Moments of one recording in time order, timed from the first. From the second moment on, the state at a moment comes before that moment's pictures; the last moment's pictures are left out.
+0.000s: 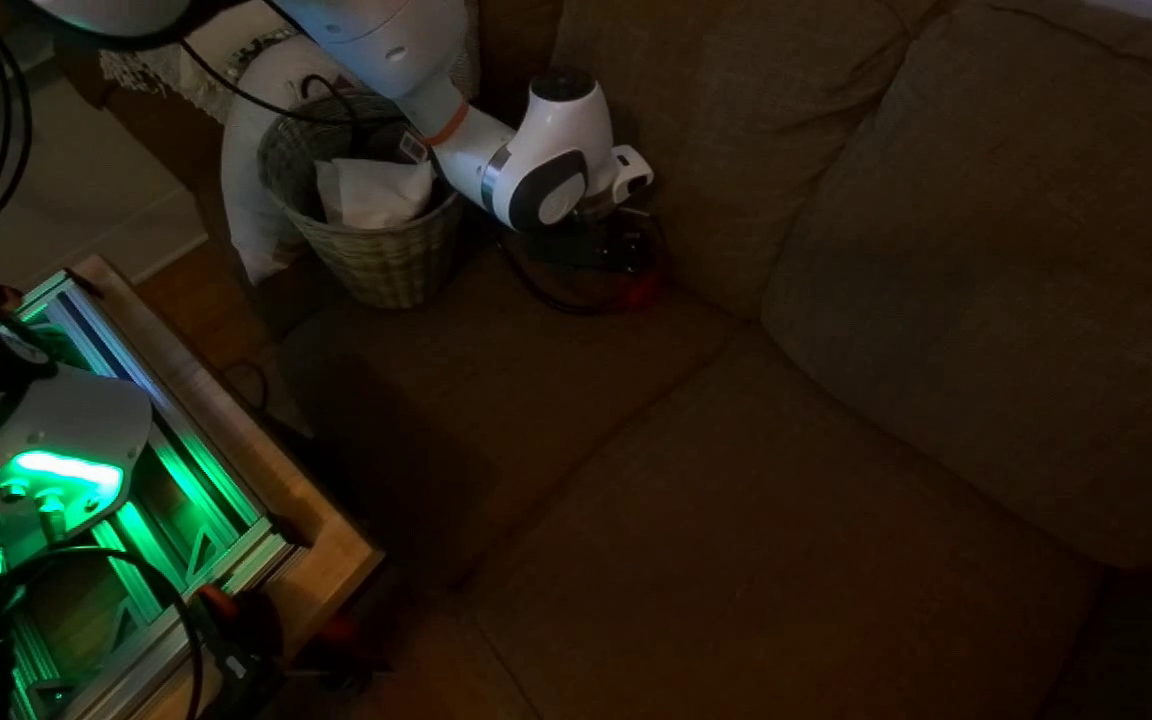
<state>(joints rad) -0.34 1.23 0.07 -1.61 -0.29 2.90 -0.47</state>
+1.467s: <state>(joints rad) -0.15 0.95 -0.12 -1.64 -0.31 2.48 -0.38</state>
